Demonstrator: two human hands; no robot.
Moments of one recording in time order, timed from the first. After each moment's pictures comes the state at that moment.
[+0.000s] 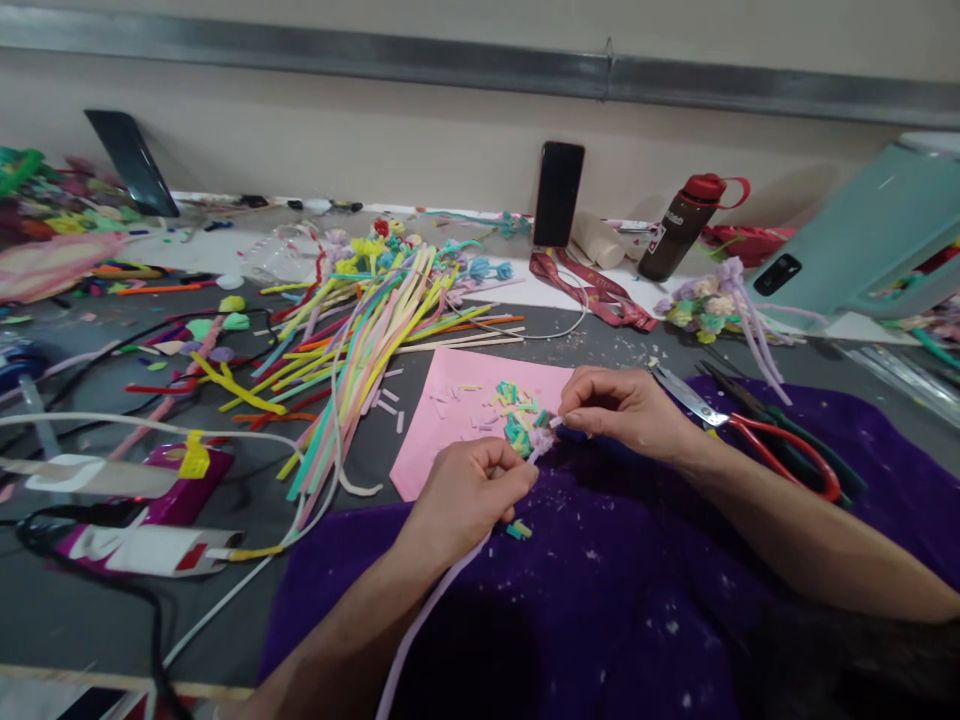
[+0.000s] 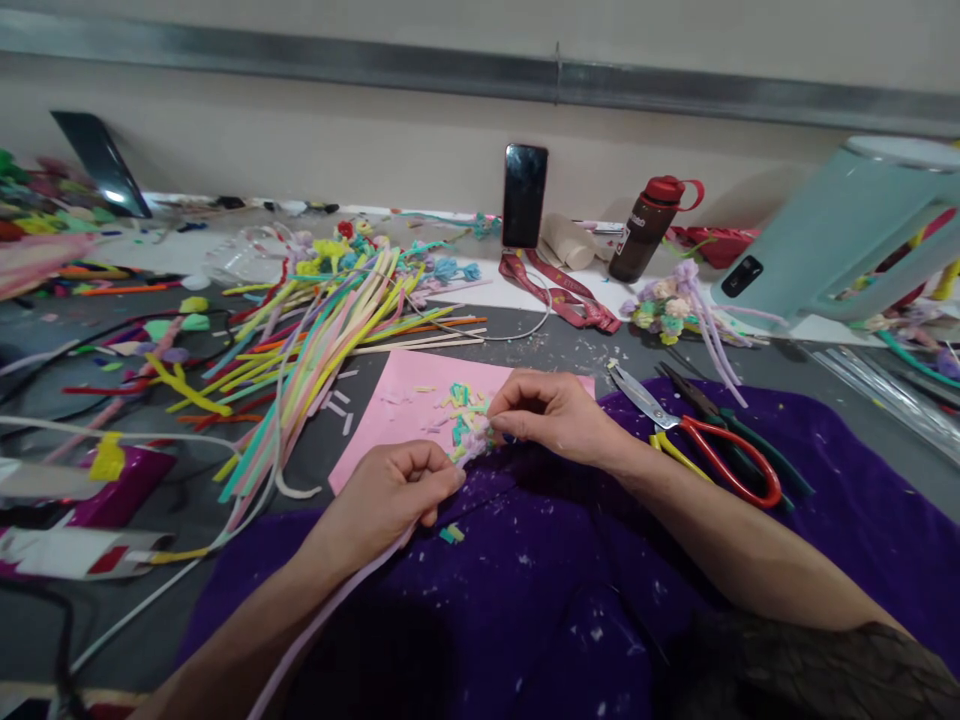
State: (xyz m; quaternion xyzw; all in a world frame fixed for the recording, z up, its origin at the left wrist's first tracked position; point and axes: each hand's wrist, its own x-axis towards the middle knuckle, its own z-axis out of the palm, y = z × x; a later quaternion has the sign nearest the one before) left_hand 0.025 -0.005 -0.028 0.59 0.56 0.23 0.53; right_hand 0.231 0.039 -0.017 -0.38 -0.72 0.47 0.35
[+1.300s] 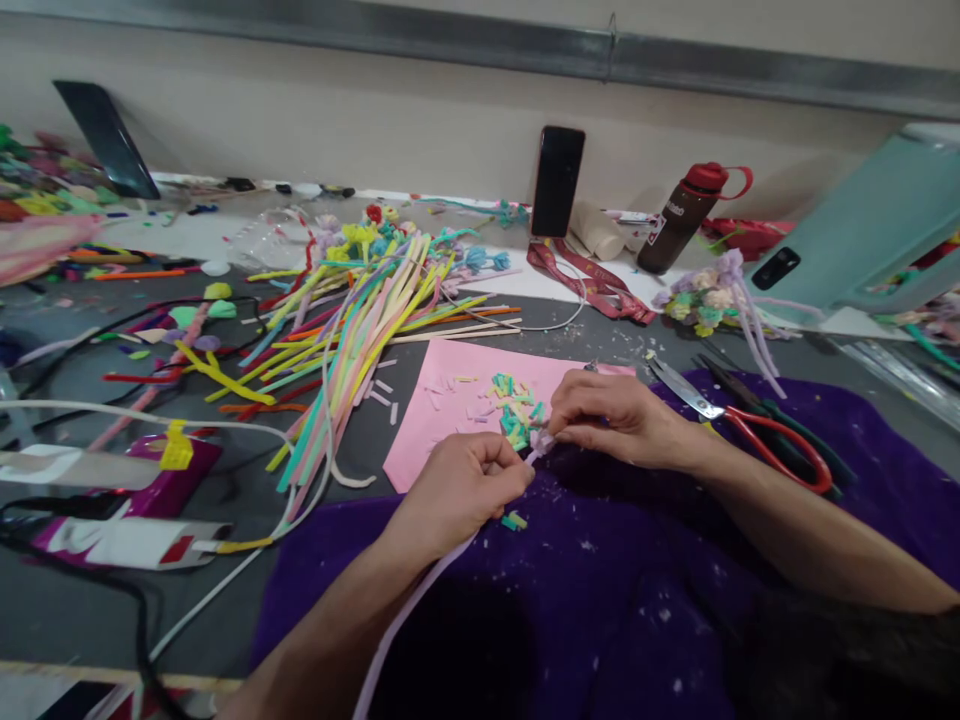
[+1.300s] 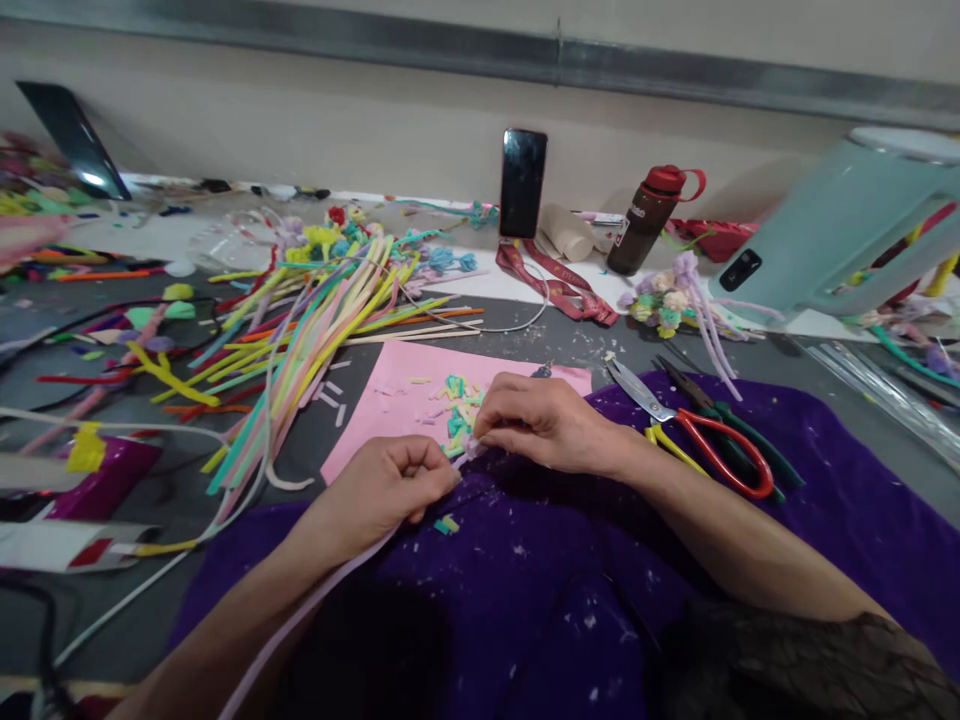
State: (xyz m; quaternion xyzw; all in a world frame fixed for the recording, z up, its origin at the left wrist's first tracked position) left_hand 0.024 -0.002 -0.023 0.59 0.54 0.20 0.56; right_hand 0.234 0.037 -0.010 -0.27 -0.88 0.31 0.26
